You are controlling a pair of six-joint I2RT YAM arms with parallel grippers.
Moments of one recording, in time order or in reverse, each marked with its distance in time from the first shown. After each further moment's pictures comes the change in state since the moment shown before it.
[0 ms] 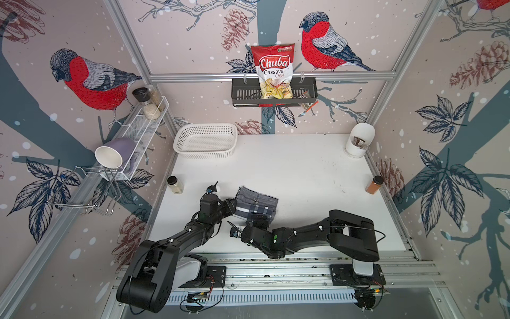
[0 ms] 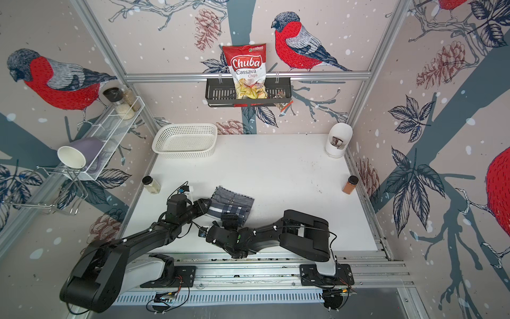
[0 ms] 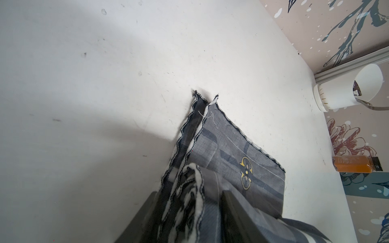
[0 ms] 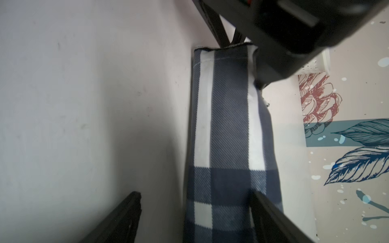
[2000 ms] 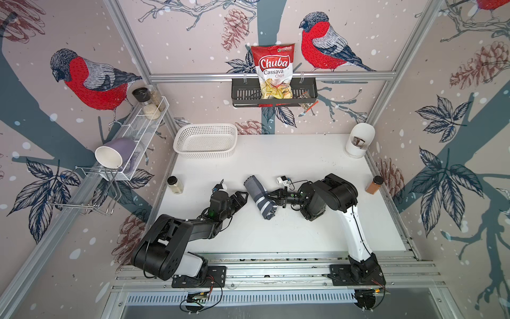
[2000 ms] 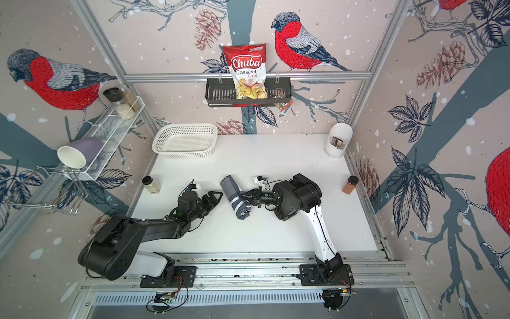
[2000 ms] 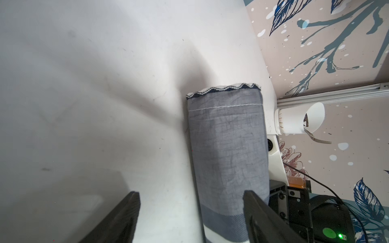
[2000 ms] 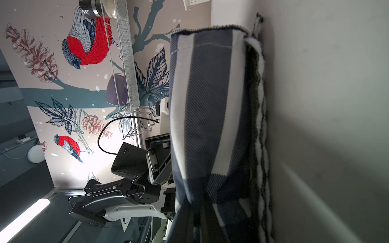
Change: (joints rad) left arm -0.138 0.266 0.064 0.300 -0.016 -0.365; right arm -0.833 0.455 -0.231 1.558 -1.588 2.022
